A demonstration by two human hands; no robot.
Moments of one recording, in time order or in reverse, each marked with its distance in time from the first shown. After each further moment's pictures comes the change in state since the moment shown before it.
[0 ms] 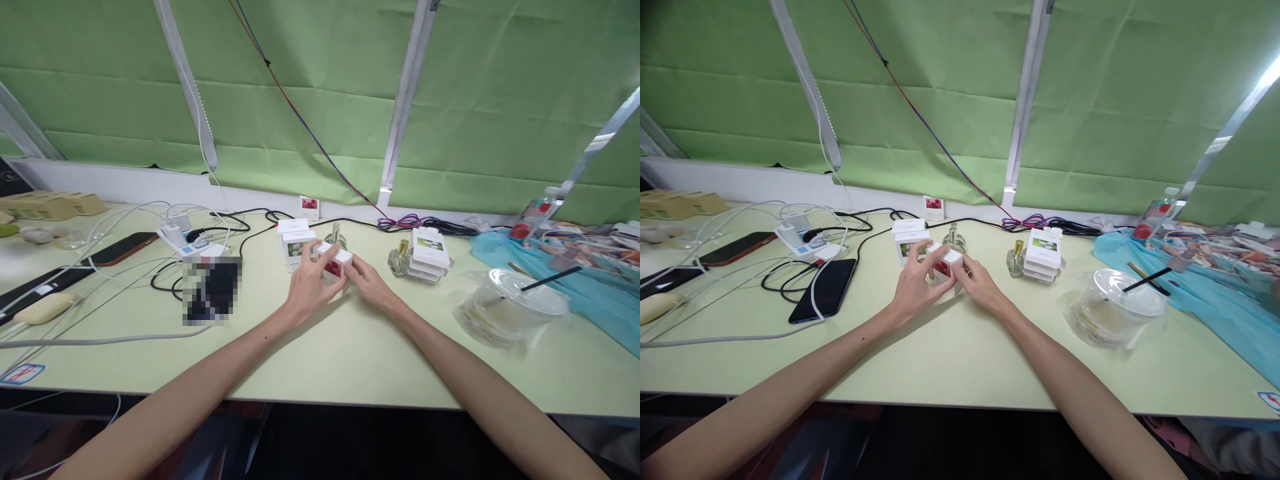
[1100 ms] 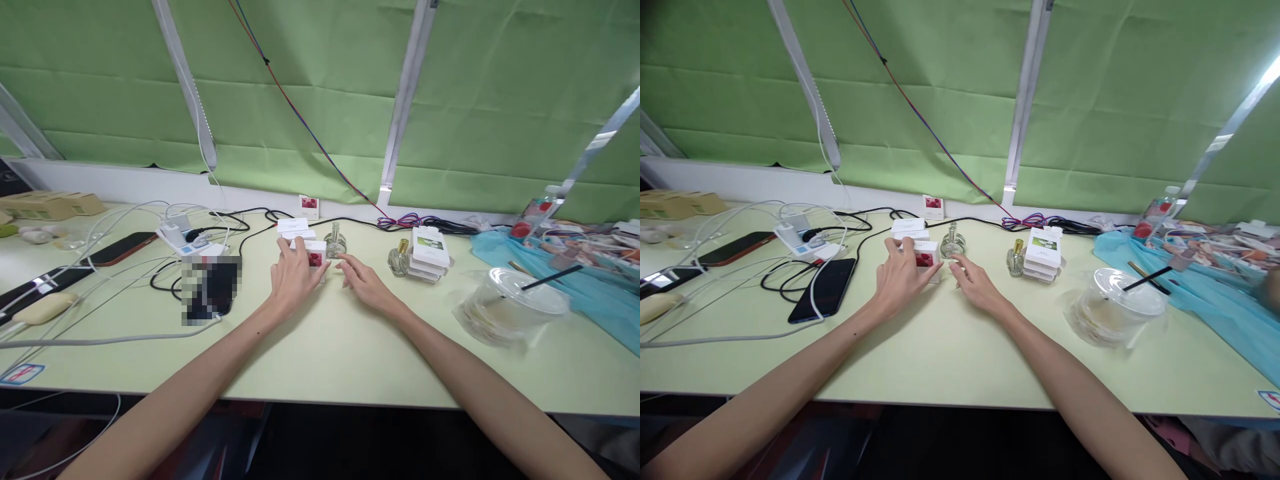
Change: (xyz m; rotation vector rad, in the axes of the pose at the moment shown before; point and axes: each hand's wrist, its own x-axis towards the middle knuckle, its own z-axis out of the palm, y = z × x) left_hand 0.016 -0.004 -0.022 0.486 -0.147 -0.306; right_hand -0.001 0.009 0.007 -0.060 -0.001 0.071
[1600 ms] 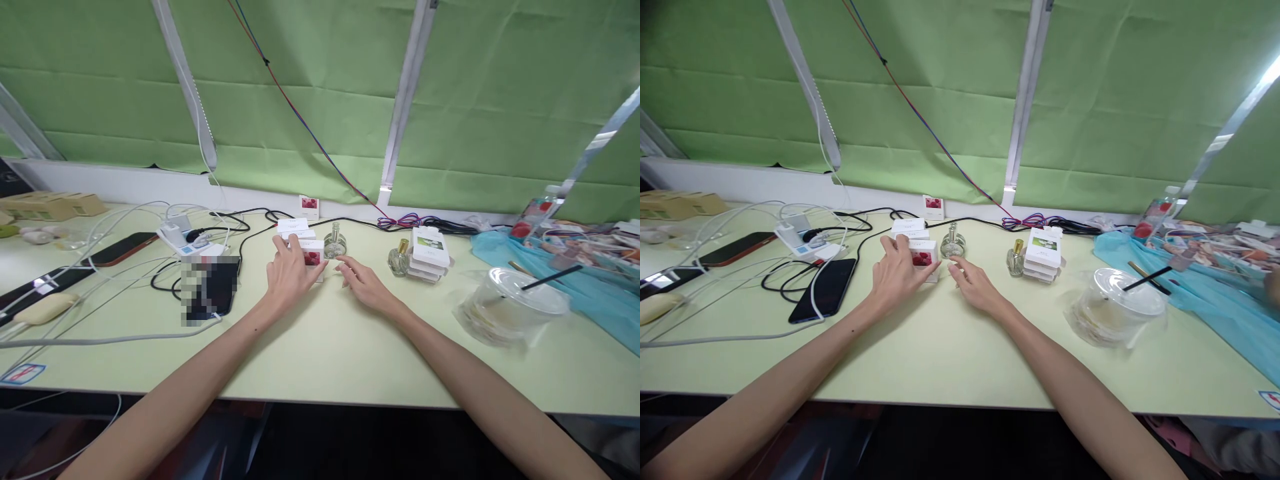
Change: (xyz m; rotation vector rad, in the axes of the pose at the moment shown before) left_hand 0.005 -0.003 -0.001 0.101 0.002 -0.045; right_hand -0.001 -0.003 -0.001 -0.076 -0.037 0.005
